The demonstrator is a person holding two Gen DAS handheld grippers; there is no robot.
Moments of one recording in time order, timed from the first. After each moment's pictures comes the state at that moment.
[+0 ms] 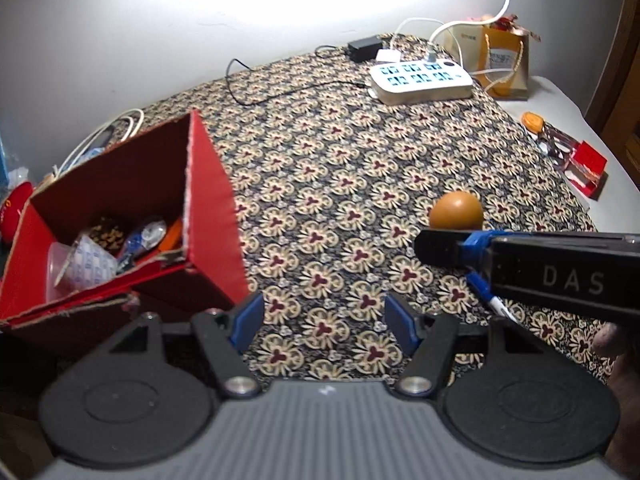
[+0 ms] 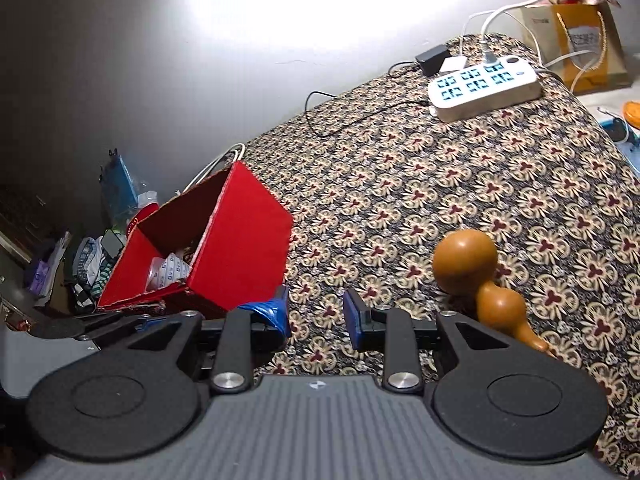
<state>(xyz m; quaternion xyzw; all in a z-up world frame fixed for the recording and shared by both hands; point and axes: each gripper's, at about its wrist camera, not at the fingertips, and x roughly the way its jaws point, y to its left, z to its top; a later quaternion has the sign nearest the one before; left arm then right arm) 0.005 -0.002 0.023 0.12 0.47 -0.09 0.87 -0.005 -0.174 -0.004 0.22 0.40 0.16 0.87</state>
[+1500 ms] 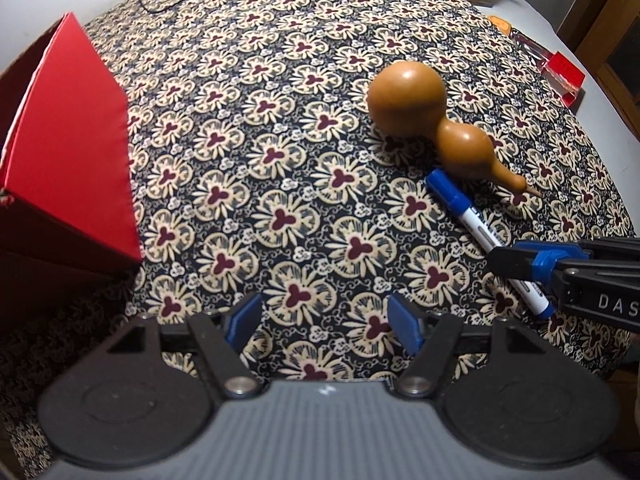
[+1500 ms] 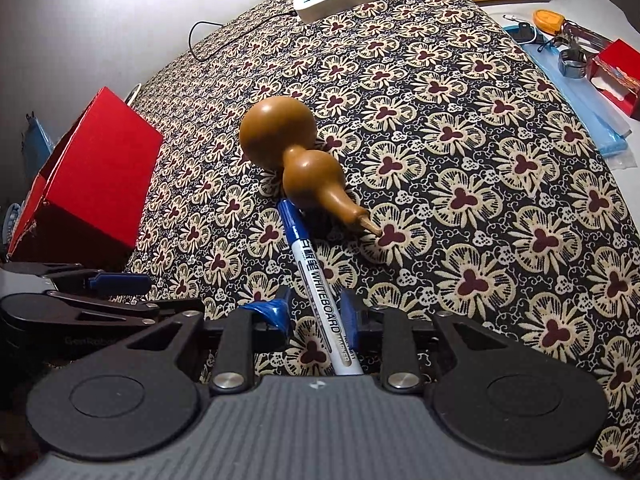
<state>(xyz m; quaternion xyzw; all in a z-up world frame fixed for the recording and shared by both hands) 0.019 -0.031 -0.064 0.13 0.58 -0.16 0.79 -0.032 -0.240 -0.081 0.19 0.51 0.09 0.84</state>
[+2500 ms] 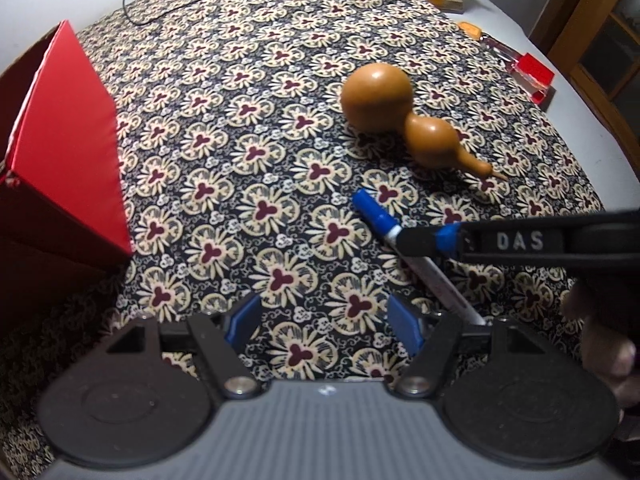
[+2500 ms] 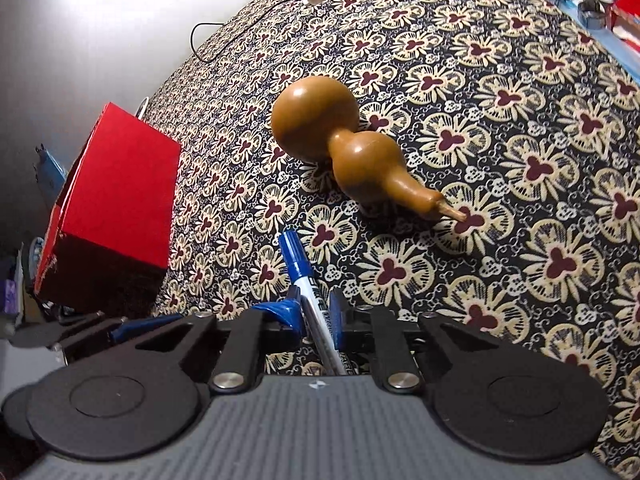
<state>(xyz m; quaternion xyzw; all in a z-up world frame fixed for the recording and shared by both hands) -0.002 -0.025 -0.054 0.12 0.56 -0.20 0.79 -0.004 -0.212 -0.099 0.28 0.52 0.10 0.80</state>
